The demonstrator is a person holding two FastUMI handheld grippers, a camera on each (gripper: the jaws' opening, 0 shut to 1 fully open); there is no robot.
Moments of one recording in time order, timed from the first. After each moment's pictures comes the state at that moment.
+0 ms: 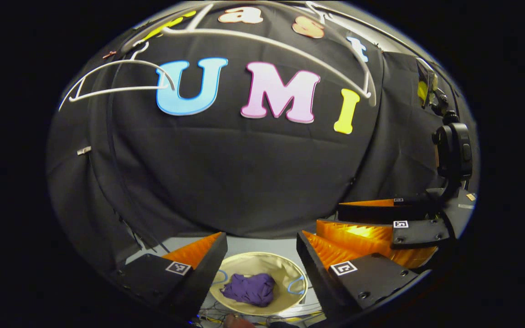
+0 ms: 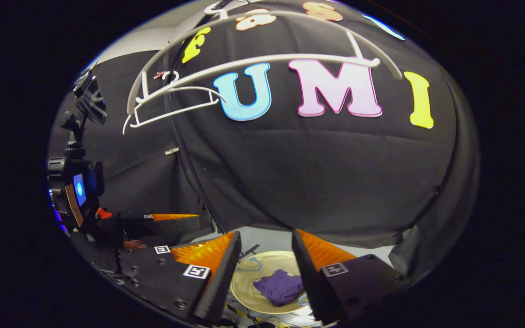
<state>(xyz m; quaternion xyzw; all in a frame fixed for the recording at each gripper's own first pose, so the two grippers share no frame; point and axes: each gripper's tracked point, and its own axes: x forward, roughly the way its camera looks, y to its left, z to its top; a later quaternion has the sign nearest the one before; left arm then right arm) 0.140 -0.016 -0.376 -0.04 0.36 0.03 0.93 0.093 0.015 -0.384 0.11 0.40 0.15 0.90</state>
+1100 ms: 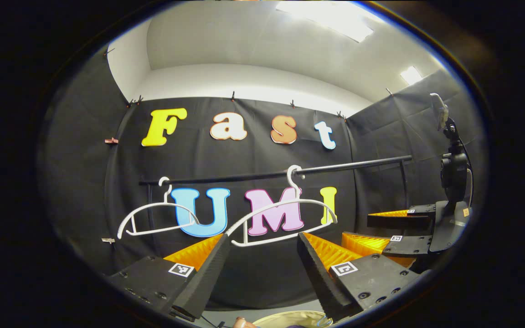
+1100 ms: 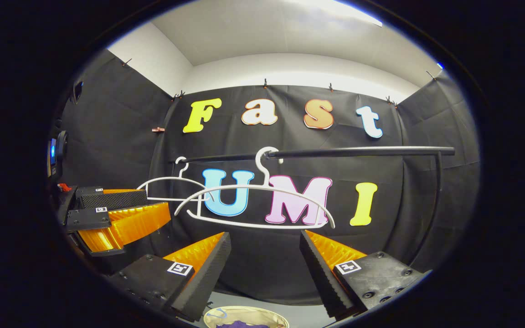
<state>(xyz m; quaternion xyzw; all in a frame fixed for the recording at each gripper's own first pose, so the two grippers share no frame) 0.083 0.016 -0.102 0.06 0.03 -0.01 1.00 0.083 0.006 -0.140 0.01 0.11 0.02 0.99</state>
